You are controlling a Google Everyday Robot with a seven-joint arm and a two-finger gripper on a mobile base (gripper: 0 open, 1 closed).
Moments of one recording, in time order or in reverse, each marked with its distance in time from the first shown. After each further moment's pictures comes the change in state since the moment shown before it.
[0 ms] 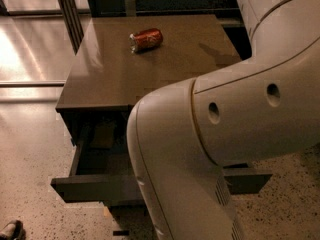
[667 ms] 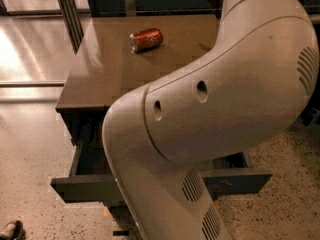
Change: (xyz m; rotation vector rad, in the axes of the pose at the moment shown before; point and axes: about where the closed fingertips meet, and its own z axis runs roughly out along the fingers) arm 0.008 -0.005 -0.009 0.052 0.019 0.124
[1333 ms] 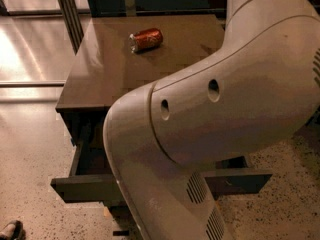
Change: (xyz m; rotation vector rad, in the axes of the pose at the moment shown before) arm 0.006 -0.002 -0.003 -0.008 0.012 0.006
